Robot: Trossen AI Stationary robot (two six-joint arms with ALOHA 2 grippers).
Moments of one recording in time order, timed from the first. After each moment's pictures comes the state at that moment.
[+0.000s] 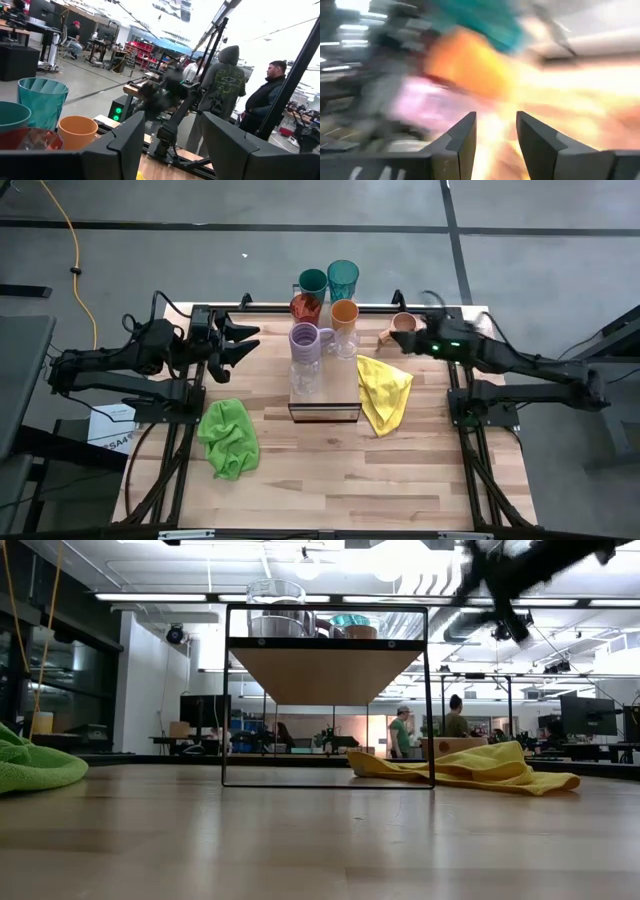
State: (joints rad) left arm 0.17 0.70 0.78 0.08 -0.15 -0.32; right arm -0.33 0.78 0.67 -0.27 0.23 0.93
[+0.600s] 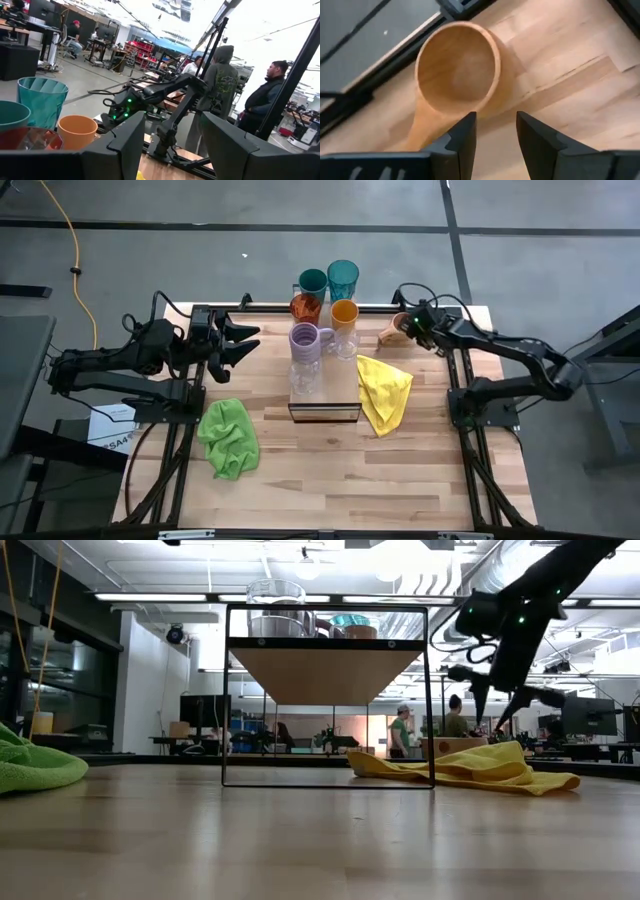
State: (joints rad) left arm 0.17 0.70 0.78 0.07 -0.15 -0.32; right arm -0.75 1.20 0.67 -0.53 0.28 1.29
